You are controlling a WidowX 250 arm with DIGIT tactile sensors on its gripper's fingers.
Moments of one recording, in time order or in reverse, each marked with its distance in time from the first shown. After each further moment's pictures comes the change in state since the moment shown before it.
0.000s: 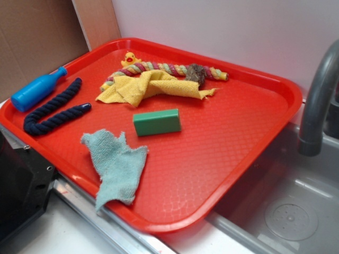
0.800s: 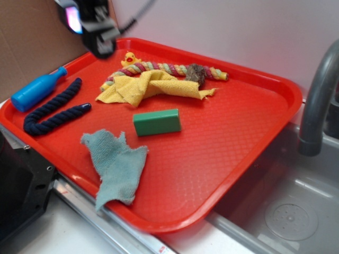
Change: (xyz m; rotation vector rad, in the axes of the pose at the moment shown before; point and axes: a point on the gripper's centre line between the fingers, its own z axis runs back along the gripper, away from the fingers) arm 0.060 -0.033 -0.118 0.074 0.244 -0.270
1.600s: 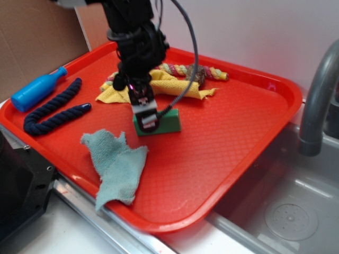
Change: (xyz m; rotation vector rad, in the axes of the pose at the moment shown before) arm 0.041 0.000 -0.092 -0.042 -0.177 -0.280
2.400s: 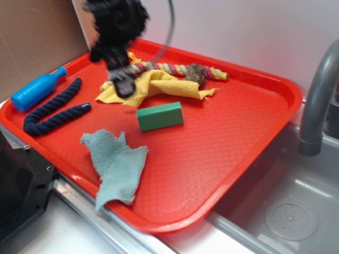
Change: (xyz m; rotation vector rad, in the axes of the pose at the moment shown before) arm -0.031 0.011 0.084 -0.034 -0.061 0.147
